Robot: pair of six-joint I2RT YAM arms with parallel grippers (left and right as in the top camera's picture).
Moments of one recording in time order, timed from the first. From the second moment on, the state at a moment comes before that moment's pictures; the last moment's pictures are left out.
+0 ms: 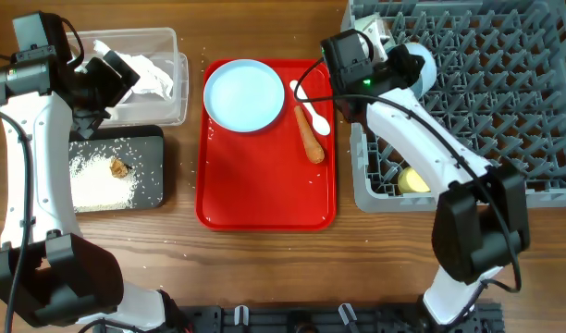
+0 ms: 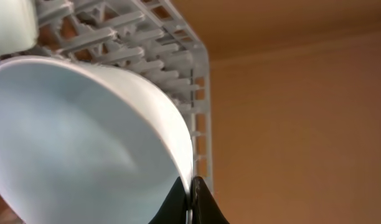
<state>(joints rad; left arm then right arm) 0.24 1.70 1.62 -1.07 0.16 -0.58 0.42 1.91 1.48 -0.57 1.22 -0.36</state>
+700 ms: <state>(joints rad) 0.24 1.70 1.62 -1.07 0.16 -0.58 0.57 1.92 1.47 -0.68 1.13 -0.41</state>
